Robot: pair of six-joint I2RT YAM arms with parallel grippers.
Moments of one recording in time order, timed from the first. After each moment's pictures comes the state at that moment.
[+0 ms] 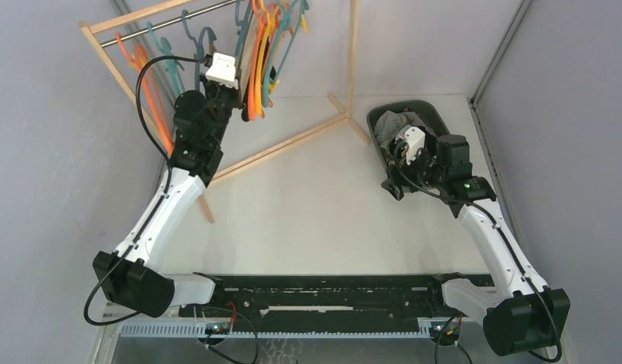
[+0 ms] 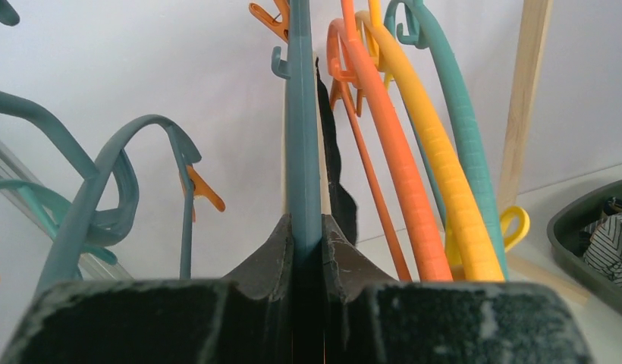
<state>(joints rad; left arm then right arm) -0.31 1.30 1.32 0.20 -0.09 0.23 0.16 1.06 0.94 -0.53 -0.52 -0.35</state>
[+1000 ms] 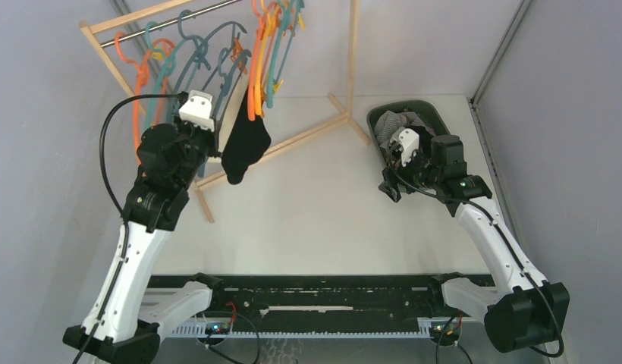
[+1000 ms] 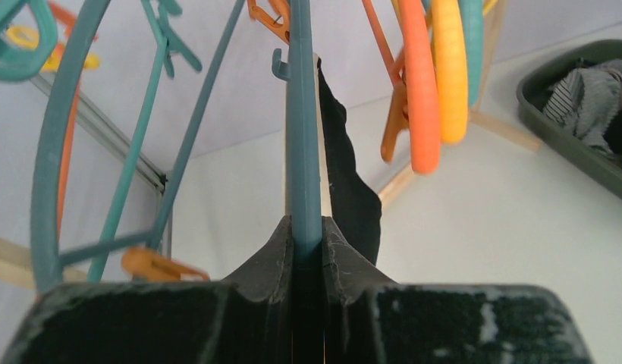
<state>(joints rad) -0.31 0.96 1.29 -0.40 -0.11 0.18 0.19 1.08 0.94 -0.54 -0.50 -0.37</state>
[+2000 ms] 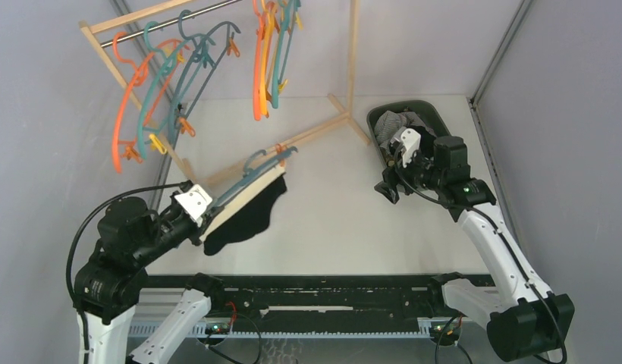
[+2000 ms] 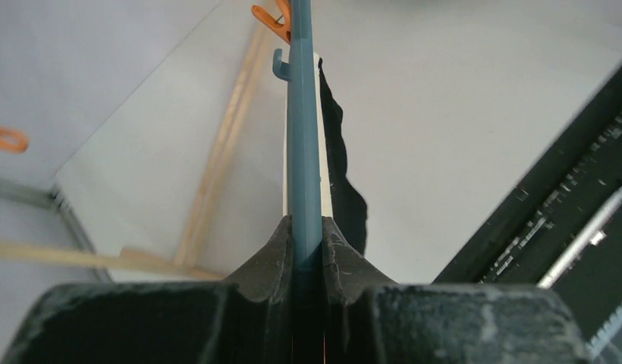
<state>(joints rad) -0.31 0.56 1.27 -1.06 0.28 0.39 0.21 1.03 0.94 -0.52 -0.57 -0.32</state>
